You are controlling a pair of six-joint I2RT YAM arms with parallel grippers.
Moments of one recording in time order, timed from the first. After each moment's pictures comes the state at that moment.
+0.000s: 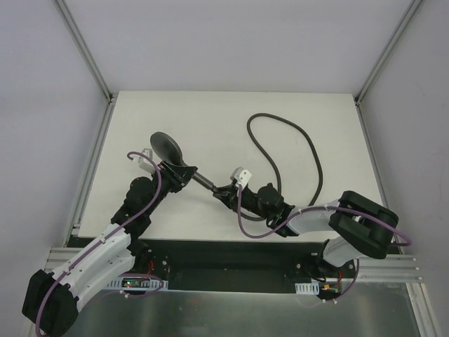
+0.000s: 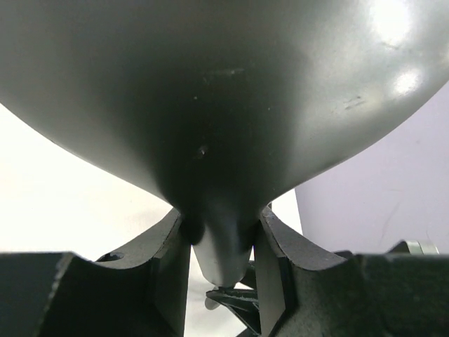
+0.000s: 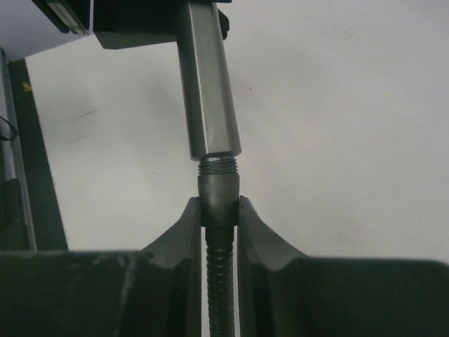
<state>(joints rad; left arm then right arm) -0.52 0.68 0.29 0.25 0.00 -1.03 1.05 1.51 0.44 1.00 0.01 0.05</state>
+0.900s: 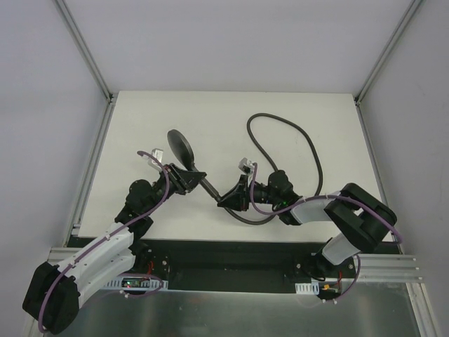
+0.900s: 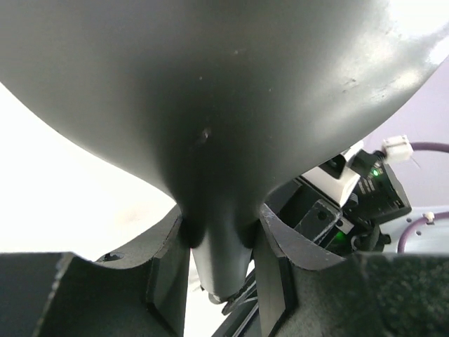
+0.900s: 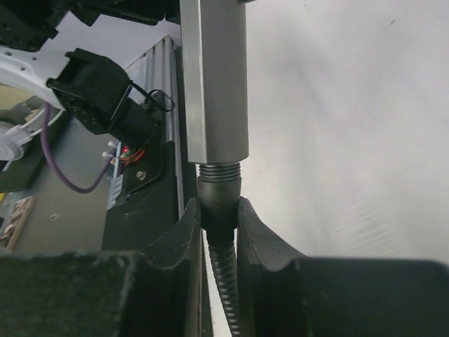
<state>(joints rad) -0.51 0.73 0.23 0.49 0.24 -0.93 0.81 1.55 0.43 1.03 -0.63 0.48</state>
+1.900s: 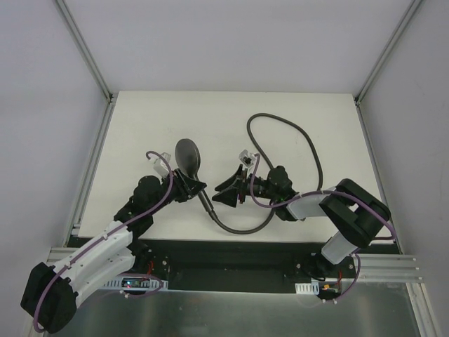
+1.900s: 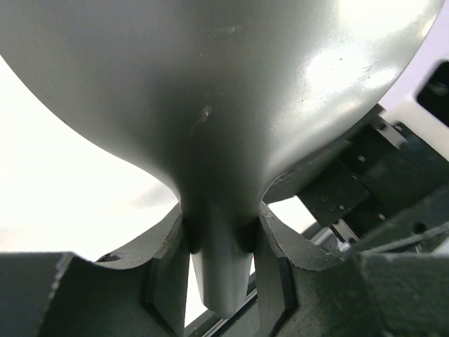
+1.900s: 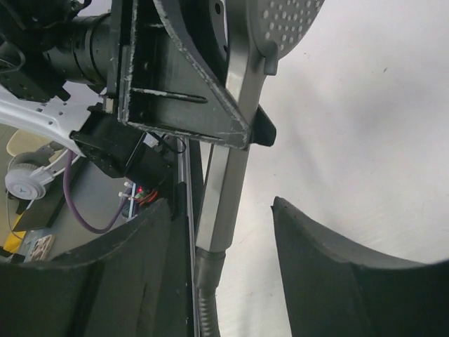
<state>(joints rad) -0.54 0.72 0.29 0.20 0.20 -0.90 0.79 1.61 0.50 1.13 -0.66 0.63</state>
